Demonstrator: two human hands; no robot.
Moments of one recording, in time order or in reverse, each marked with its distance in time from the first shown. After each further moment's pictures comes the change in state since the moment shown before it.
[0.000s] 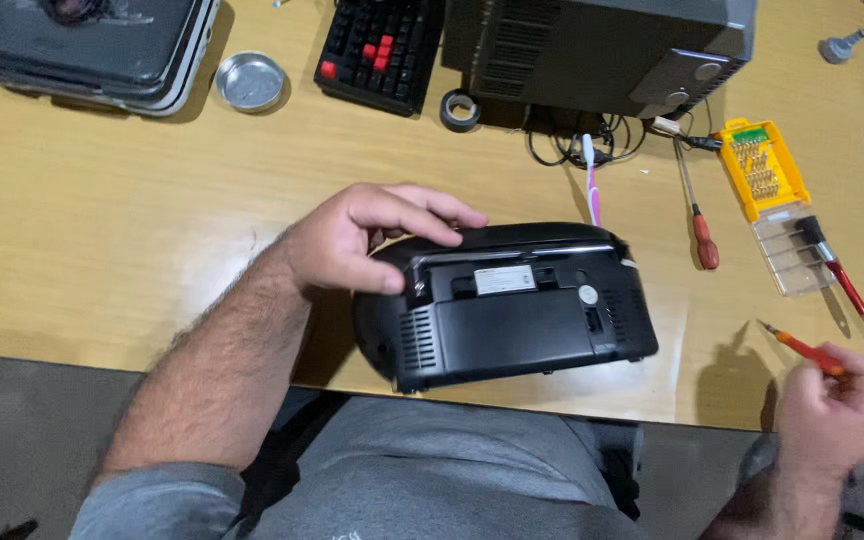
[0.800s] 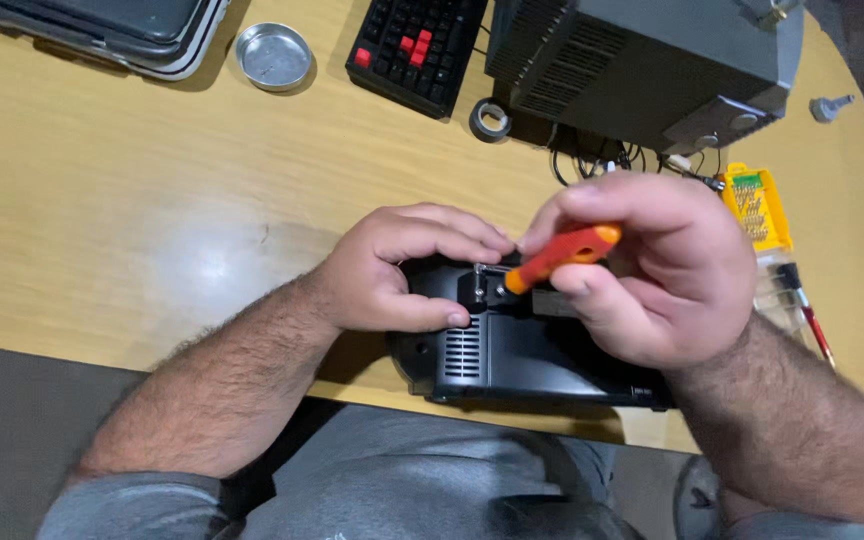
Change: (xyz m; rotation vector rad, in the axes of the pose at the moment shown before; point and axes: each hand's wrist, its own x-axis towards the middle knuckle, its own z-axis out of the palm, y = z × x) left_hand -0.013 0.002 0.027 0.220 0.328 0.174; right_hand 0.170 -0.420 0.030 1.108 -0.802 -0.575
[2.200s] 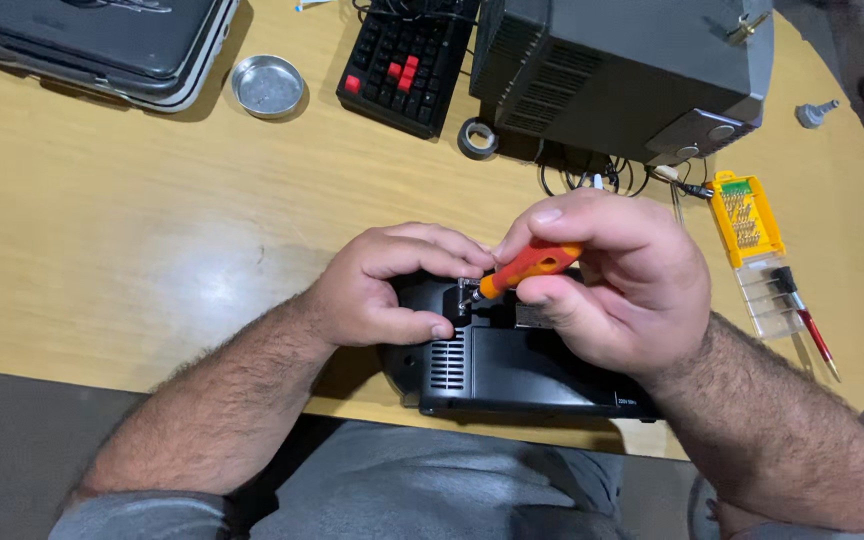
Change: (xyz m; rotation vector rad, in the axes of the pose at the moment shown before) left_hand -0.005 -0.010 0.001 -0.051 -0.009 -0.006; right_hand -0.001 0.008 0.007 0.057 0.039 -0.073
